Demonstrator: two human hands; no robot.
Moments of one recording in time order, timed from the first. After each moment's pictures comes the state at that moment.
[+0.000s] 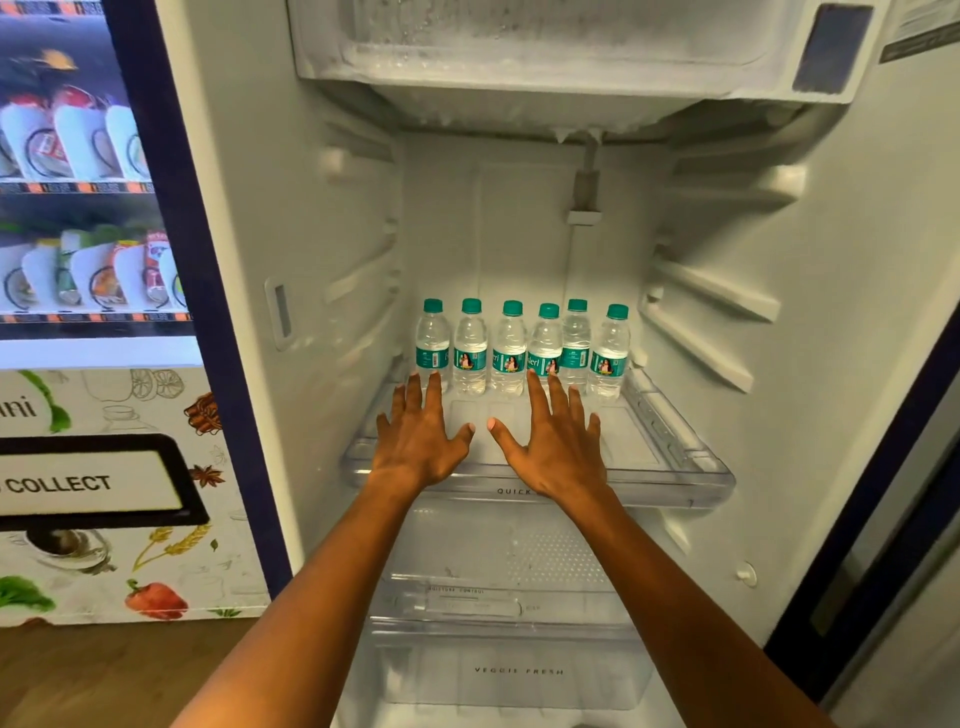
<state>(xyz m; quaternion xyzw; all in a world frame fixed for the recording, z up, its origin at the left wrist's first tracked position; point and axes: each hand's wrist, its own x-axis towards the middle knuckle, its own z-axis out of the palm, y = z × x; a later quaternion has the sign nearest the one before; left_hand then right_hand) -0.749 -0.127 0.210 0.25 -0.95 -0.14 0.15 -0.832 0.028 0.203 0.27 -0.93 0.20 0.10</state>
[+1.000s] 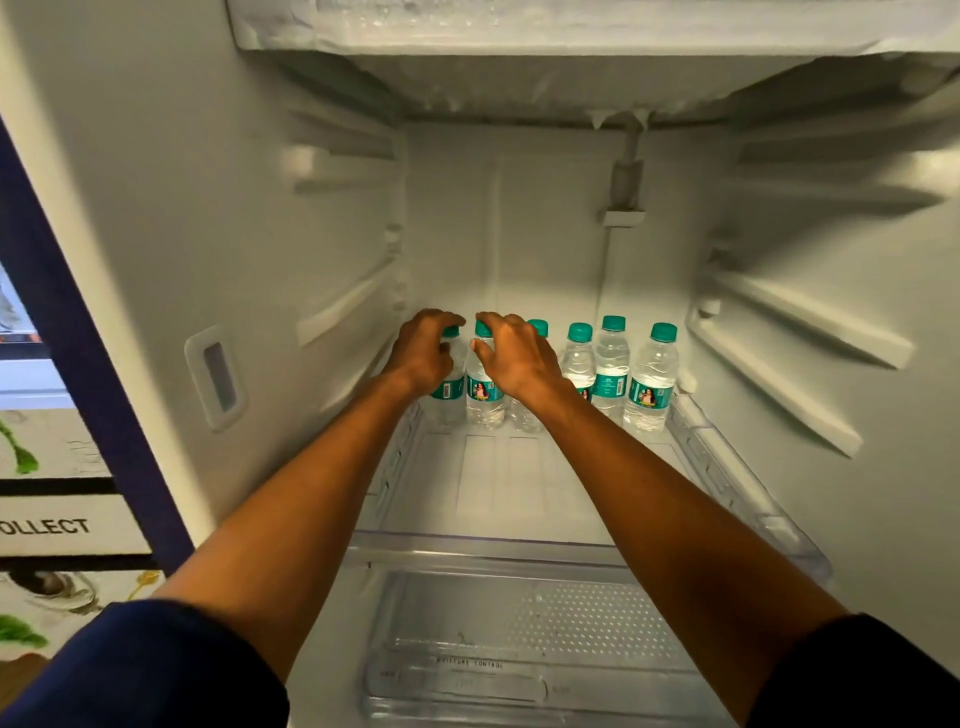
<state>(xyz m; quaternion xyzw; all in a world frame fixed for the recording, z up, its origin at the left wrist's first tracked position) -0.855 -0.211 0.297 0.16 -0.93 -0.21 0.26 -0.930 -0.096 0.289 0.37 -0.88 0.27 0.13</state>
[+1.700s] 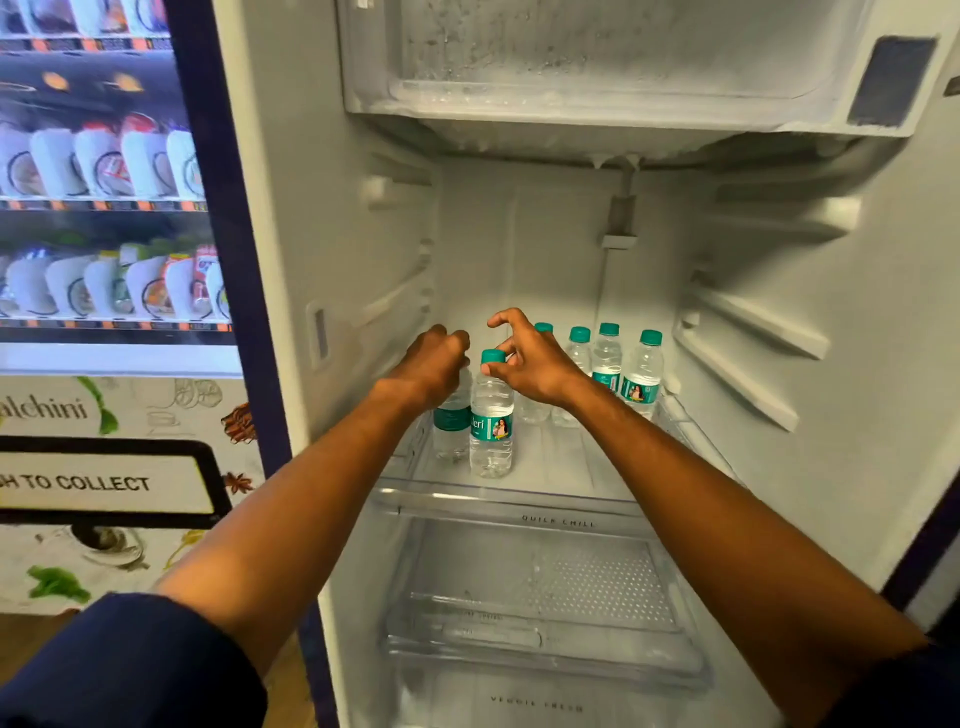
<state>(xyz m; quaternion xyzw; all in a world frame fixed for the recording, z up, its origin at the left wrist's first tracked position) -0.779 -0.172 0.312 0.16 -0.97 -0.04 0.19 -0.867 -0.039 0.314 0.43 -0.81 0.39 -0.03</state>
